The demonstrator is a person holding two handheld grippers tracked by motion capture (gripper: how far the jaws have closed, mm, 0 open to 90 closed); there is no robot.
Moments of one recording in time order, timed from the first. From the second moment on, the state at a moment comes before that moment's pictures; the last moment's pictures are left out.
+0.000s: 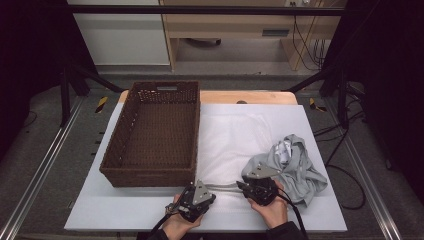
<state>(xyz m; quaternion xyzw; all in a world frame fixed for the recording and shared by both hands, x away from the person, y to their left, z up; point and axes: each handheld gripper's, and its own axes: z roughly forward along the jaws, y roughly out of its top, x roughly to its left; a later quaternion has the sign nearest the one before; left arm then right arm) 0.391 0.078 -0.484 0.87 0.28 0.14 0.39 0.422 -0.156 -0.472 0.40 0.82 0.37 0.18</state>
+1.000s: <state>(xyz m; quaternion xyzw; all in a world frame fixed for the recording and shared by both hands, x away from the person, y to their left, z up) 0.413 0.066 -0.441 0.84 0.27 0.19 0.42 0.419 -0.168 -0.449 0.40 0.79 0.41 0.22</state>
